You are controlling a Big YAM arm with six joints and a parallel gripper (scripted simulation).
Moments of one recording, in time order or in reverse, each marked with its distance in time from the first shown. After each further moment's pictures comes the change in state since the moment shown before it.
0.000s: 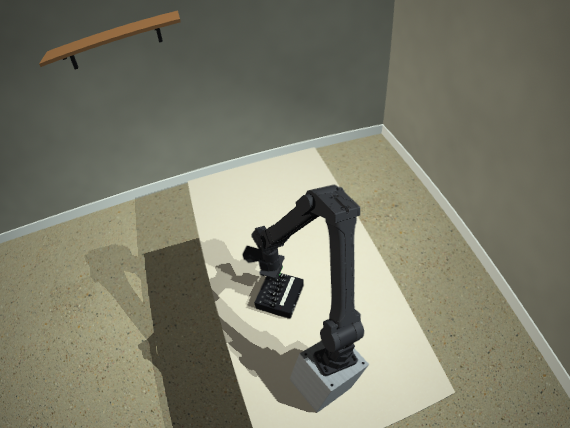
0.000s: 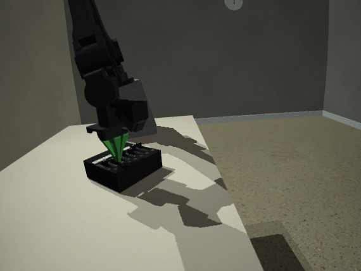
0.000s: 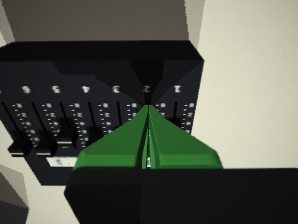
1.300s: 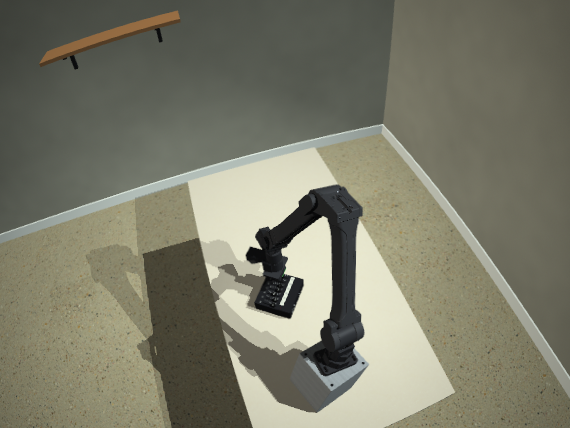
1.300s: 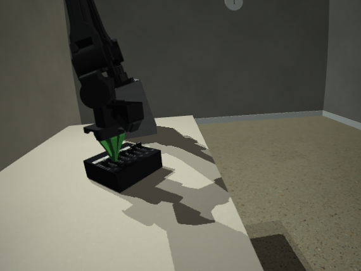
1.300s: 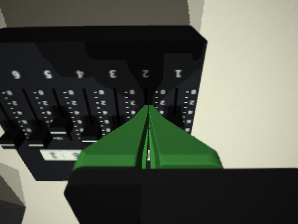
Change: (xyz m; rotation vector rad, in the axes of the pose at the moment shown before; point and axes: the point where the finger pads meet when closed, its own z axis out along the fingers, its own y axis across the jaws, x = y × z) arm 0.013 -0.001 0.002 0.001 0.000 0.002
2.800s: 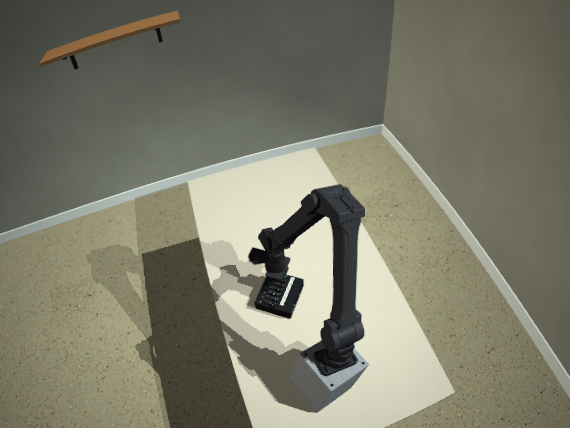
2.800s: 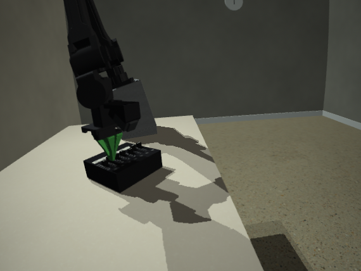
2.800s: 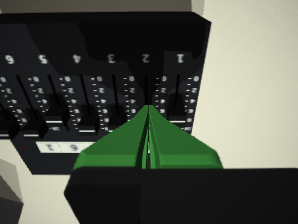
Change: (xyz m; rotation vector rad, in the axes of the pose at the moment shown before) arm 0.010 0.000 0.000 -0.001 0.002 -0.002
